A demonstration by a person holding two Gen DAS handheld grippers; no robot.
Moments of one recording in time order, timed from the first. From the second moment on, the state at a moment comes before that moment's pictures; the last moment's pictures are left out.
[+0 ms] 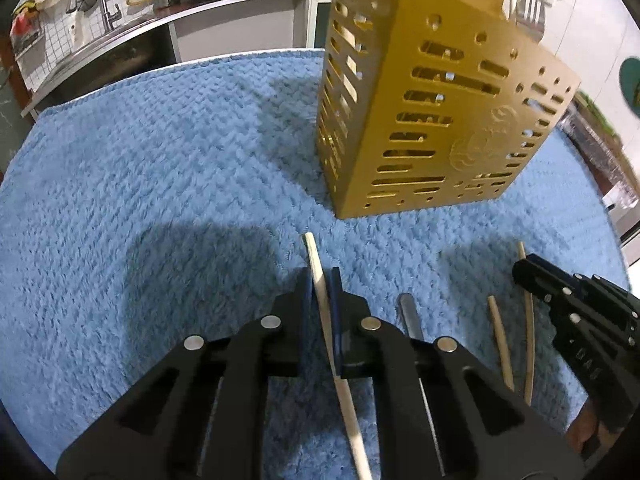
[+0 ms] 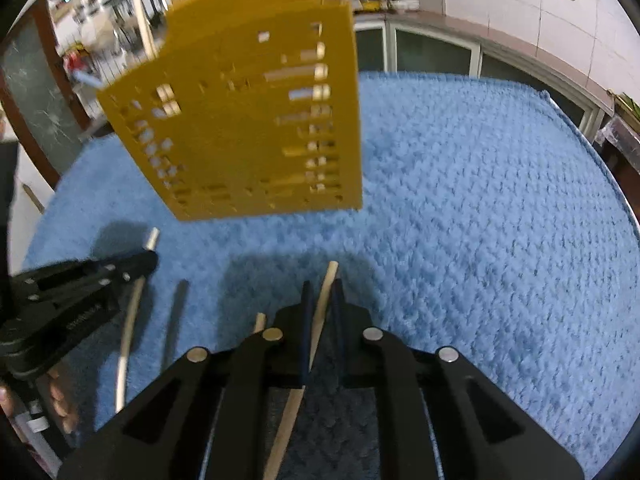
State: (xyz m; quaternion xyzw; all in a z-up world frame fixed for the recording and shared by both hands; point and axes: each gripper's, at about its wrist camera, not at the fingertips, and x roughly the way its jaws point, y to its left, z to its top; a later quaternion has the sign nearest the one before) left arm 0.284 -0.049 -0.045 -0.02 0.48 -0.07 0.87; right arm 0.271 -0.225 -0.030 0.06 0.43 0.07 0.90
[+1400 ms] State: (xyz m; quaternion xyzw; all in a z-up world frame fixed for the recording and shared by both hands) left arm 0.217 -0.047 0.142 -0.06 0.19 -0.16 0.97; right arm 0.217 -0.280 0.140 0.10 0.12 0.11 0.98
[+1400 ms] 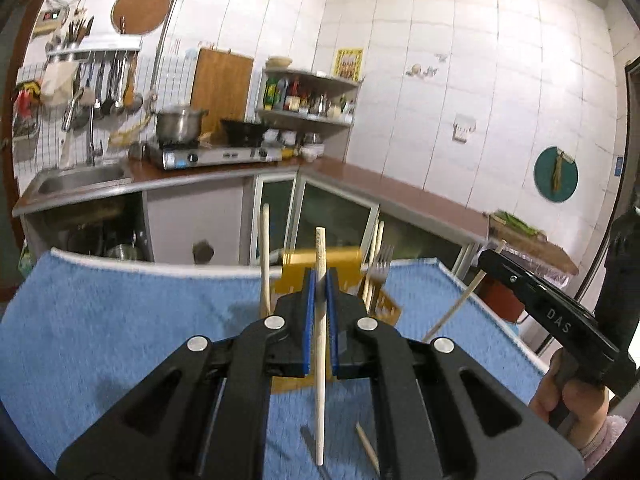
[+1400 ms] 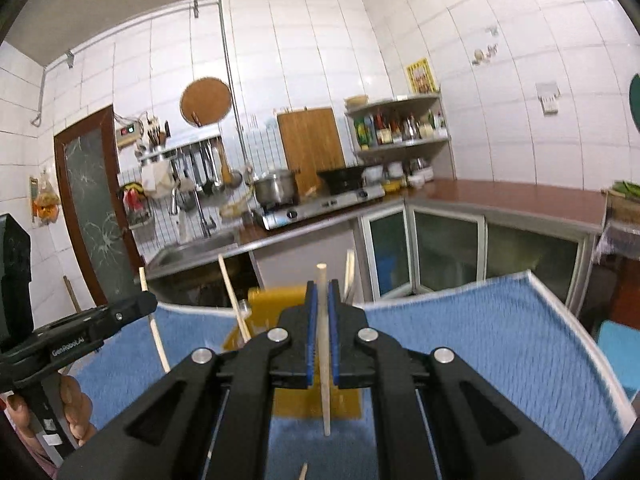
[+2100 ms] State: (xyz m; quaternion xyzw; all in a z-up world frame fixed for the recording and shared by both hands) left arm 0.299 -0.077 0.205 -0.04 0.09 -0.11 0.99; right arm 0.278 -0.272 0.220 0.06 0.08 0.12 0.99
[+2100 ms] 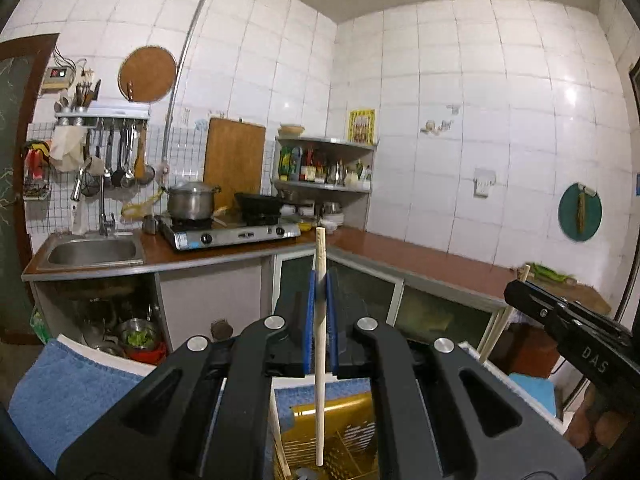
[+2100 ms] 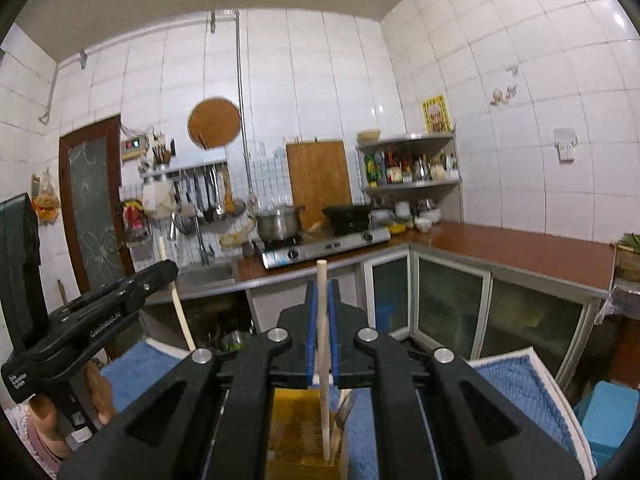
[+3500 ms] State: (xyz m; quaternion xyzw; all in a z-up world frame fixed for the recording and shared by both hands) left arm 0.239 -0.031 0.089 -0.03 0.22 -0.08 0.97; right arm 0.230 -0.294 0.067 0.07 0.25 0.02 0.97
